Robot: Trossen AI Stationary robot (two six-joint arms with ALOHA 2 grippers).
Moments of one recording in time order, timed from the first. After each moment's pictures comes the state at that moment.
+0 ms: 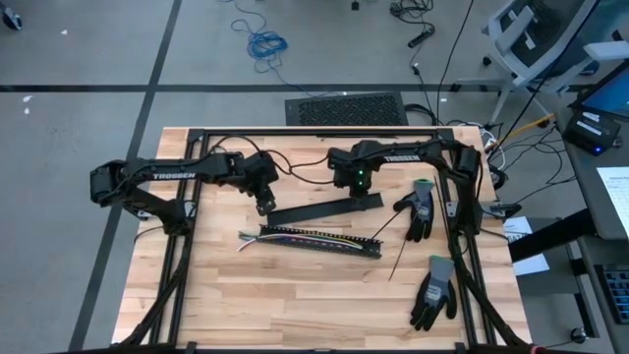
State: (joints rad) left arm 0.33 1.32 0.85 -0.64 0.07 -0.15; right arm -0.36 1.97 1.36 -0.97 -0.11 -0.18
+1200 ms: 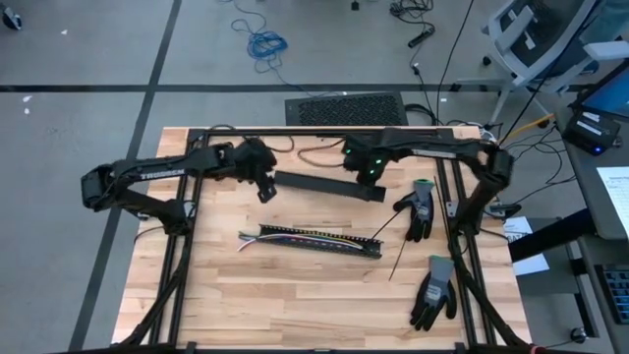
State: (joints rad) left arm 0.39 1.22 0.90 -0.55 0.01 -0.07; right arm -0.39 1.69 1.35 -1.03 -0.10 0.04
